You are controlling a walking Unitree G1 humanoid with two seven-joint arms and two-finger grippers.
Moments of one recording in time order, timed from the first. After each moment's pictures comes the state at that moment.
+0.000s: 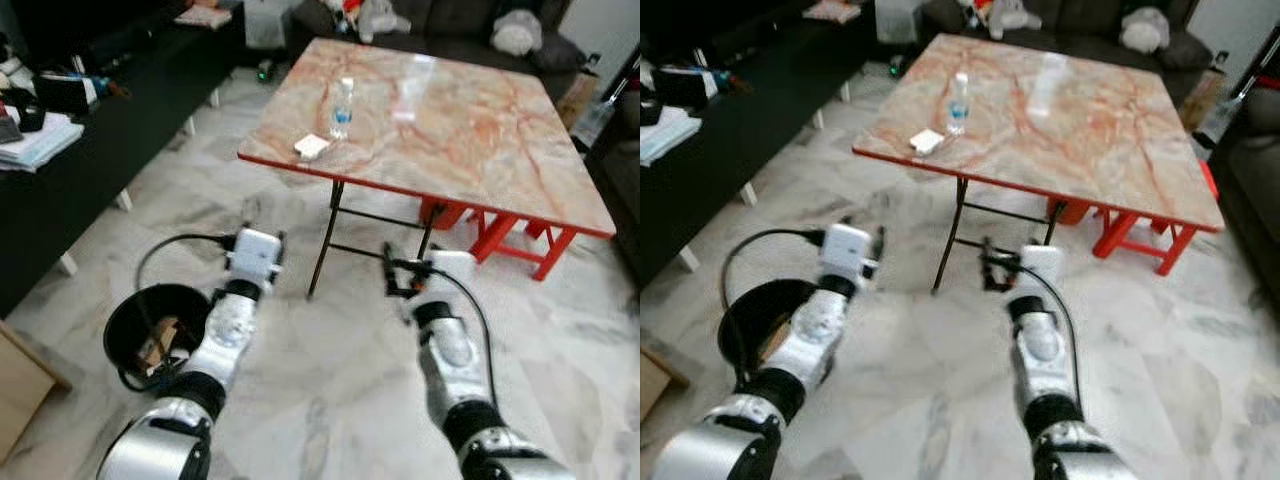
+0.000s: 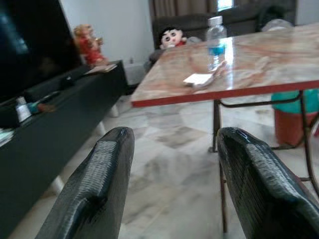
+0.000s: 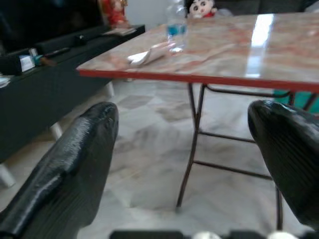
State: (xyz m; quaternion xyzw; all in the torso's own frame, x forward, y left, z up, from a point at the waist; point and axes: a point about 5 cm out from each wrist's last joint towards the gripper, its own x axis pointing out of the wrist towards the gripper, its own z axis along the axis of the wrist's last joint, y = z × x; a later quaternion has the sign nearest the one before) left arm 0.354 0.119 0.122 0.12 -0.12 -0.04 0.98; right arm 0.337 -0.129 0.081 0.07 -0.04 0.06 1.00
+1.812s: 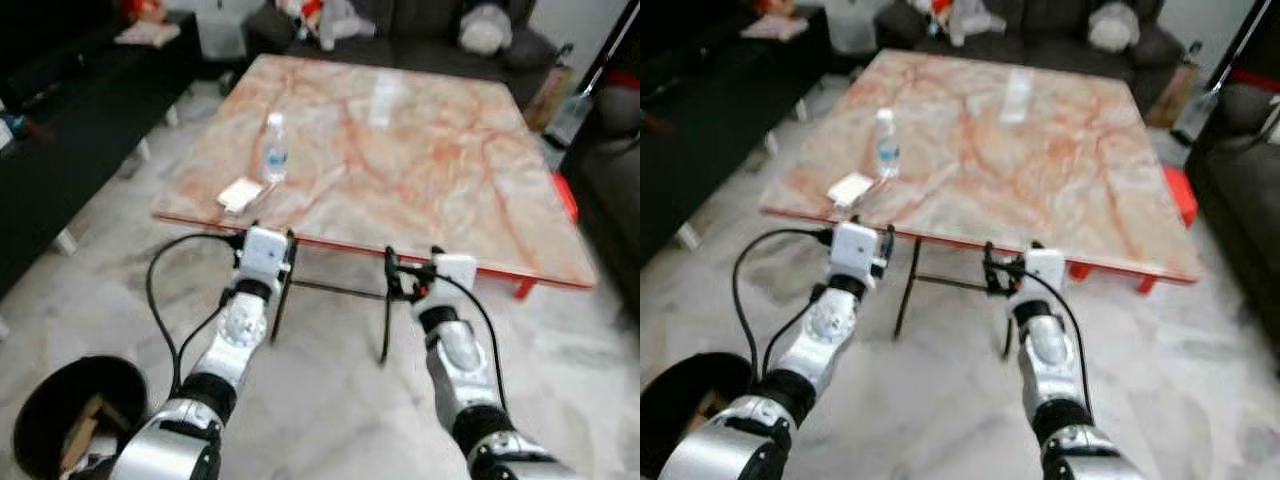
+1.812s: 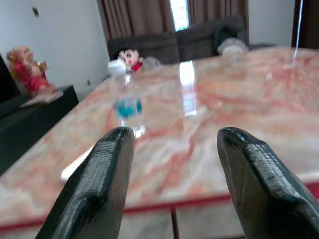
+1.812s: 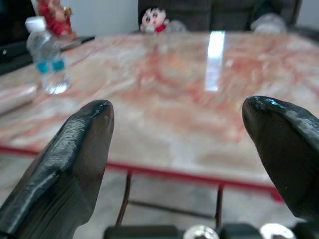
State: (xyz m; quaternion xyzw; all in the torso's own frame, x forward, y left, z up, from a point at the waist) left arm 0.353 0.100 0.125 0.12 -0.13 -0.07 0.98; right arm 0.335 -0.146 0.080 0.05 -0.04 0.06 1.00
